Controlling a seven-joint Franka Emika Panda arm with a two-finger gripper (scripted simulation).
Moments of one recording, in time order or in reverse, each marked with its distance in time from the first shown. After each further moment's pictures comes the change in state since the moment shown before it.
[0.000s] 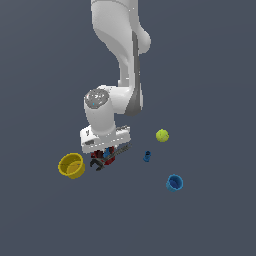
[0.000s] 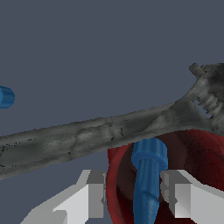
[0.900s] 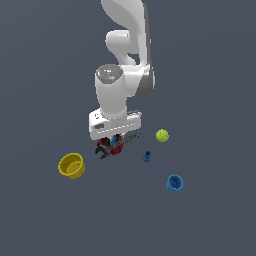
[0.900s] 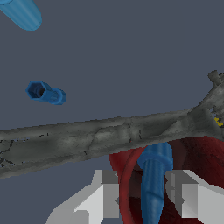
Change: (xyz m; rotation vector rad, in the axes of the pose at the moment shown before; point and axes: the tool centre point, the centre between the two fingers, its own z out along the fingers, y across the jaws) arm -0.008 -0.046 -0.063 0.002 -0.010 0.008
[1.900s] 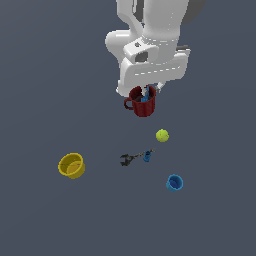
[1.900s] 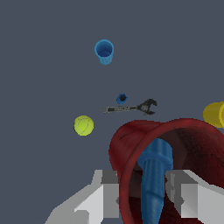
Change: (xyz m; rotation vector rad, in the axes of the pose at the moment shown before) arm -0.012 -0.136 -0.191 -0.002 -0.008 0.005
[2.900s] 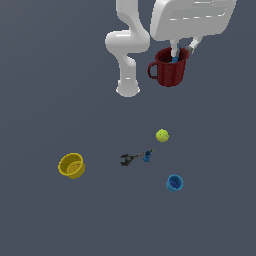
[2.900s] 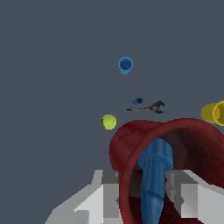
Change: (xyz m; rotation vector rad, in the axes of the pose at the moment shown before) arm 0.000 -0.079 -0.113 0.005 -0.004 0.004
